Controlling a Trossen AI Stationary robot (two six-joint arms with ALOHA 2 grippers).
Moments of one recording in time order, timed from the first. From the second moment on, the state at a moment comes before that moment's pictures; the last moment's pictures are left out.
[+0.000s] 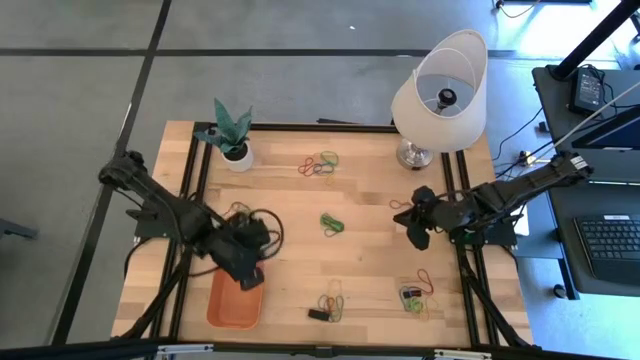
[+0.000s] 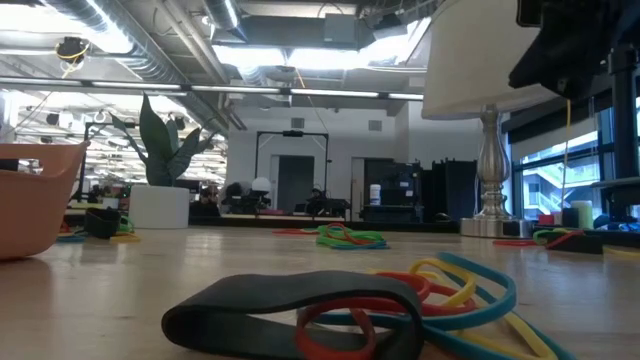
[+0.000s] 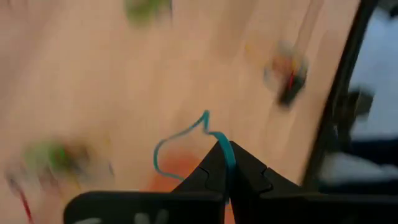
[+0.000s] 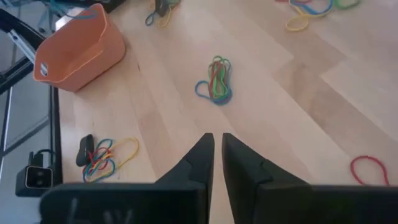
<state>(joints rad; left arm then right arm) -0.59 1.47 1.48 -1.19 -0.25 -1.04 0.39 0.81 0.66 -0.57 0.40 0.84</state>
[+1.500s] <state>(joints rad) -0.72 1.74 1.03 -0.73 0.06 -1.90 0.39 0.80 0.67 -0.54 0.40 0.67</state>
